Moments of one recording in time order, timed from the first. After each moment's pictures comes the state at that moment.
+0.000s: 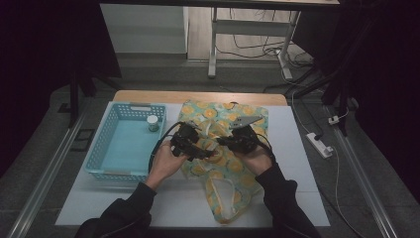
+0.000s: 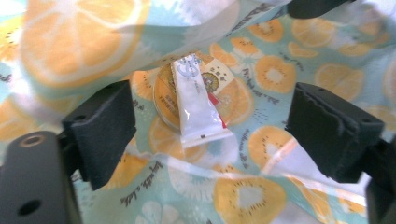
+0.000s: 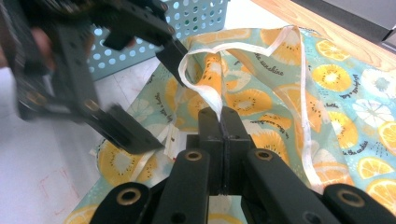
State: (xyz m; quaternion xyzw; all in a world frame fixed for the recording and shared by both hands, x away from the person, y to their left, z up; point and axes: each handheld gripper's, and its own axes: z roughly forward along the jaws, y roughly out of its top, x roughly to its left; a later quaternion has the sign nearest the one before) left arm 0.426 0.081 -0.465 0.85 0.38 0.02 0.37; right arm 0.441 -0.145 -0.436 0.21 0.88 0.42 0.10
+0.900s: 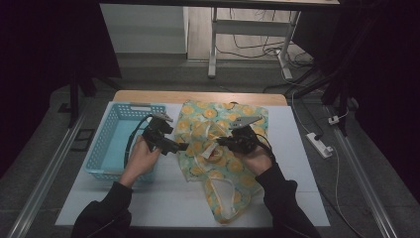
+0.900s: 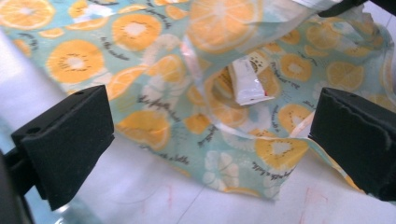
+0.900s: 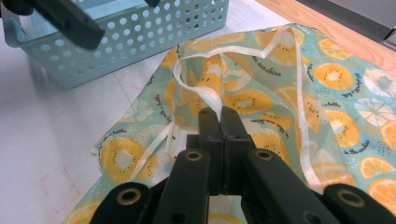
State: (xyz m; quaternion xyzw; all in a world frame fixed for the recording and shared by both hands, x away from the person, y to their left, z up) left arm 0.421 0.161 -0.450 0.83 0.39 0.04 0.39; right arm 0.441 -0.144 -0.436 0.21 0.88 0.42 0.10
